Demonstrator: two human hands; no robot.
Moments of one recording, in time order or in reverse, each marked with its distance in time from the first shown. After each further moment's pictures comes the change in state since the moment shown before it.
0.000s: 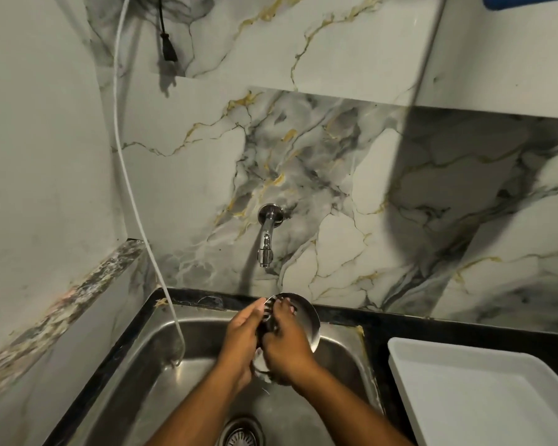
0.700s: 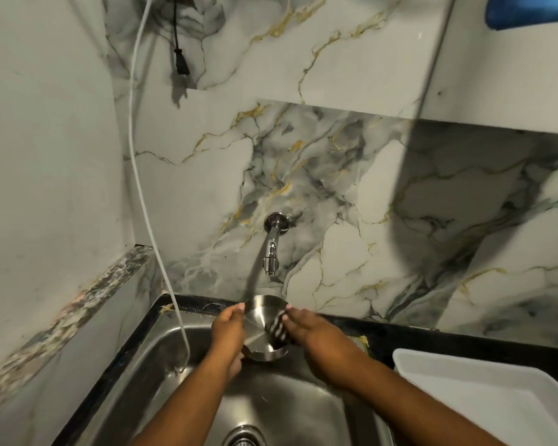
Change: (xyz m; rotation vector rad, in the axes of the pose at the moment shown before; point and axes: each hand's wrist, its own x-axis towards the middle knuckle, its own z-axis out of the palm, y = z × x) left_hand 0.023 0.022 -0.018 0.180 0.269 -0.029; right_hand 0.005 0.024 -0.064 -0.855 -0.122 -0.553
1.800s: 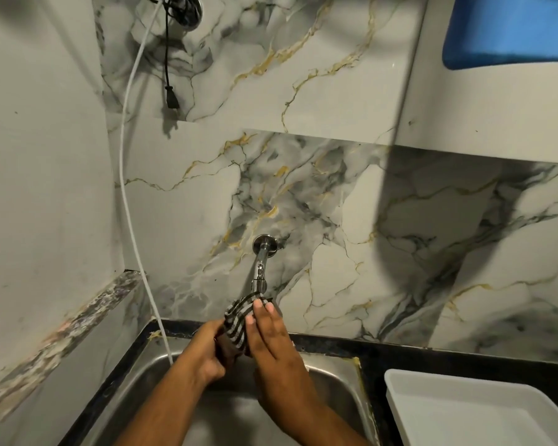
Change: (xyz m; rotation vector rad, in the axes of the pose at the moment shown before) left_hand -0.013 0.051 -0.005 -0.212 -0.214 -0.322; right_hand 0.009 -0.049 0.019 0.114 0.564 -0.129
